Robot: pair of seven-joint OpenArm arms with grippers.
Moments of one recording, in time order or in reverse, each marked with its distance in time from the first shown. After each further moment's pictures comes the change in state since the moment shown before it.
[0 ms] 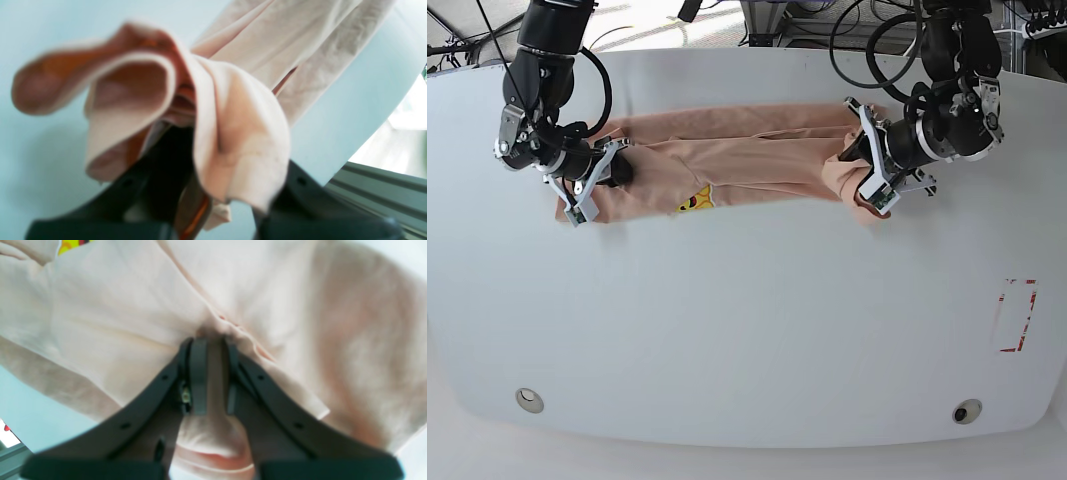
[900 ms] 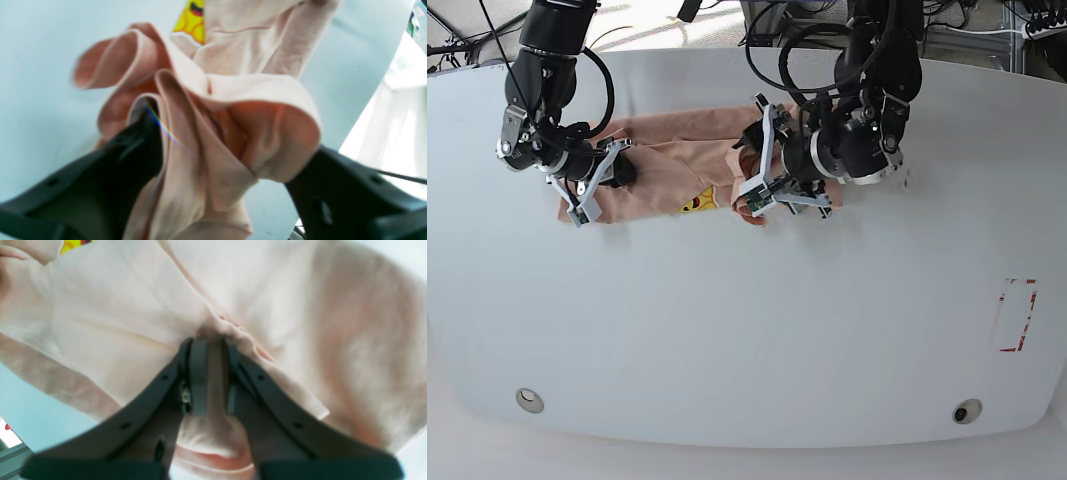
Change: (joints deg) left arm -9.5 12.3 19.5 -2.4 12.2 0.0 6.8; right arm 0.2 -0.3 -0.1 0.1 -0.1 0.0 -0.1
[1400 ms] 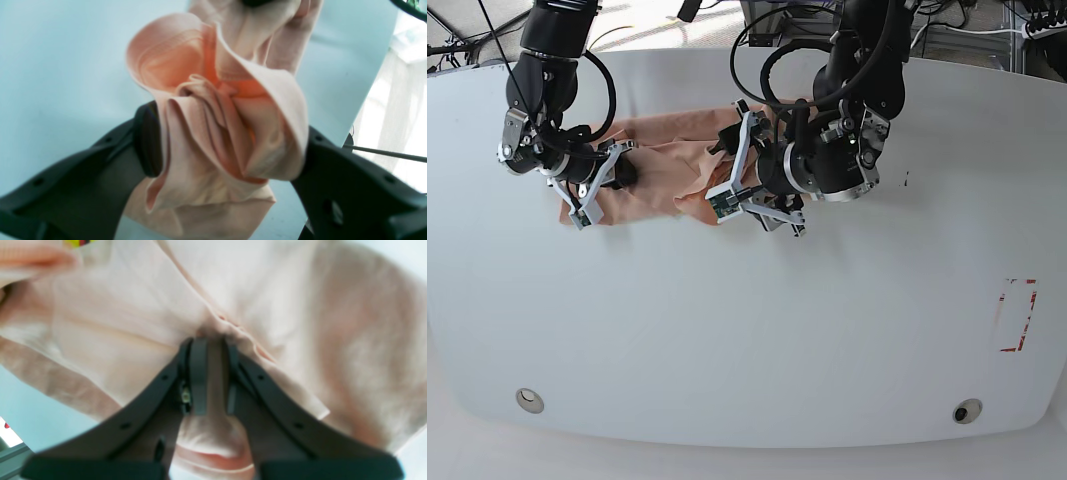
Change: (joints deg) left arm -3.6 1.0 5.9 0.4 -0.2 0.0 4.9; right arm 0.9 -0.2 -0.3 0.0 -0.2 0.0 -0.9
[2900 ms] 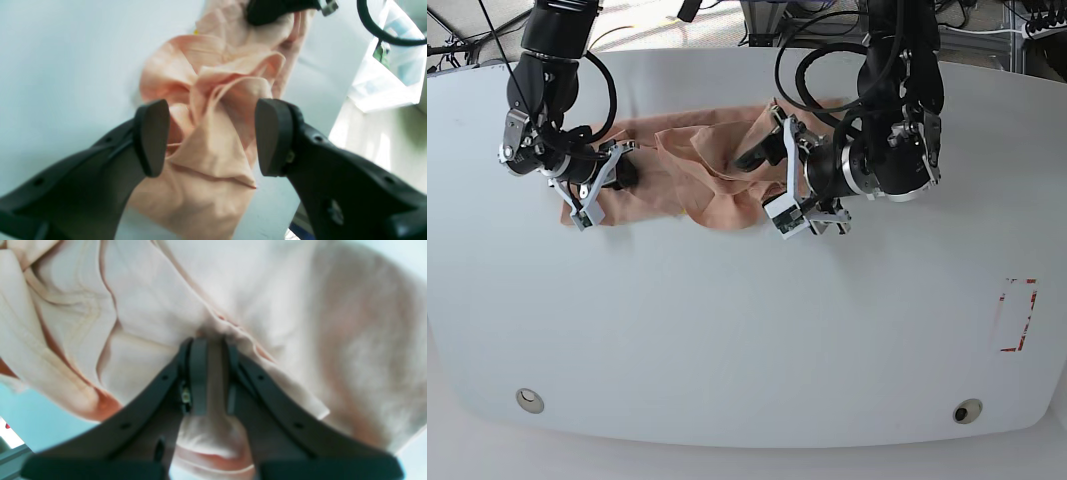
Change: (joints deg) left arm 2.0 -3.4 -15.2 2.6 -16.8 0.0 0.0; right arm 0.3 -0.4 -0.1 0.0 -0.2 0.0 -0.2
